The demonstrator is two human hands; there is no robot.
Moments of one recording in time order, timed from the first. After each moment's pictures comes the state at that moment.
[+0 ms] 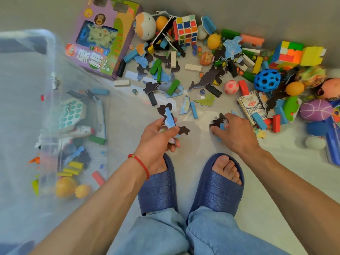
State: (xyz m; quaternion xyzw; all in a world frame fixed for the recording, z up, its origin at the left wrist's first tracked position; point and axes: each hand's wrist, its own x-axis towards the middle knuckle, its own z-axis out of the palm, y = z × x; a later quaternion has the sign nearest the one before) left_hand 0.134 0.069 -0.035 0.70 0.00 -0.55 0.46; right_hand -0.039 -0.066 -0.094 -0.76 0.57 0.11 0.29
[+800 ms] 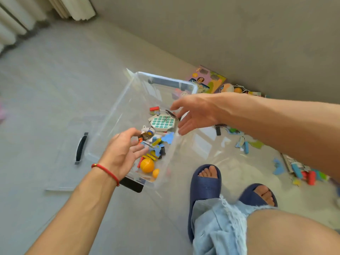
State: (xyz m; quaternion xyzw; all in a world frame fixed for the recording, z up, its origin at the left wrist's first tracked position) left_hand 0.223 0.292 0.210 0.70 0.16 -0.32 0.61; right_hand 0.201 0.073 0.204 -0.56 0.33 0.25 0.72
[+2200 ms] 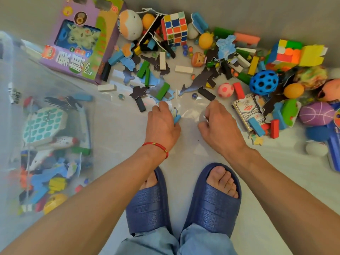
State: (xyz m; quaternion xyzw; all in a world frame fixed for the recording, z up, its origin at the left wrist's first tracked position) left_hand 0.138 0.005 -0.104 0.87 -0.42 -0.24 0.10; right_hand -0.010 -0.075 -0.093 -0.83 0.46 -0.01 0.31
